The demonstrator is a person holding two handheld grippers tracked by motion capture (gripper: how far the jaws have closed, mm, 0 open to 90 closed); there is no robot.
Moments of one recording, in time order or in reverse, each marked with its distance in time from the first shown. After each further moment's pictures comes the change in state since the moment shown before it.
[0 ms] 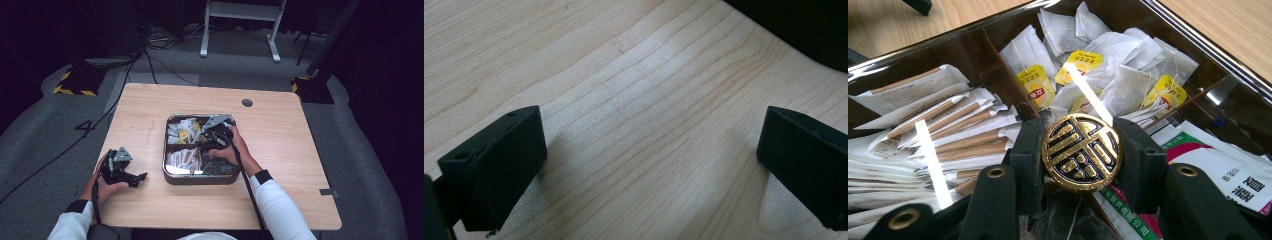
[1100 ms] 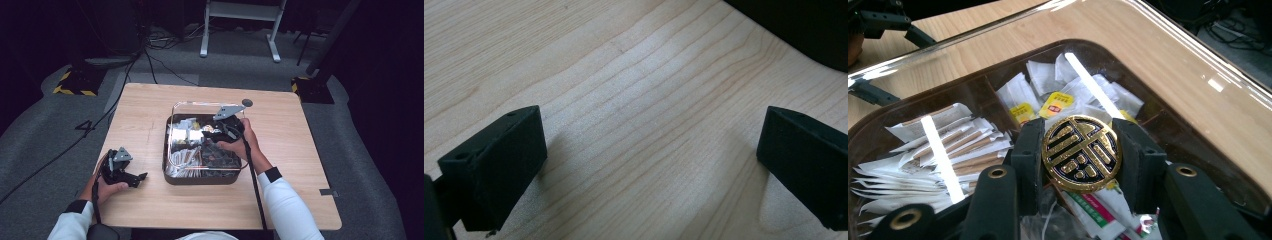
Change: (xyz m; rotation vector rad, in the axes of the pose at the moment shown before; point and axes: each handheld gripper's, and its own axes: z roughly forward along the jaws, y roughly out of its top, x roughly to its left) left arm 0.000 0.000 0.000 0.000 0.000 0.001; right arm -0.004 0.019 -0.054 -0.089 -0.065 -0.014
